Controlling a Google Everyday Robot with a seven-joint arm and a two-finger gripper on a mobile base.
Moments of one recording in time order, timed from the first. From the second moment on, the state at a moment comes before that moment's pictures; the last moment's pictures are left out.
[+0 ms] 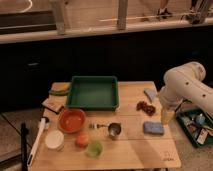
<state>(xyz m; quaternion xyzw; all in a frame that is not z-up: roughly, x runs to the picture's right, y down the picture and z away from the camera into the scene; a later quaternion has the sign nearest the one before) 0.284 0.107 0.684 -0.28 0.02 0.02 0.96</state>
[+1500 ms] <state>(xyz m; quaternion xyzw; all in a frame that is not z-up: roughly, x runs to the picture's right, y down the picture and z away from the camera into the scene) 0.302 0.188 0.771 -0.31 -0.01 0.05 0.95</state>
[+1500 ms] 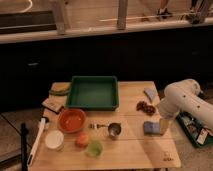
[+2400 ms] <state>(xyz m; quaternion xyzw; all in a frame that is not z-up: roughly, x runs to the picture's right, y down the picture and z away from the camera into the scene) 0.292 0.222 0.805 -0.33 -0.03 0.06 0.94</state>
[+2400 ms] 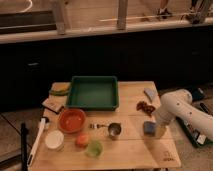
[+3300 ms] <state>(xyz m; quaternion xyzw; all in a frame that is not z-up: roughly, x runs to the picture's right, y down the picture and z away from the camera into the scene) 0.283 0.233 0.819 -0.34 -0.04 0.06 0.94</state>
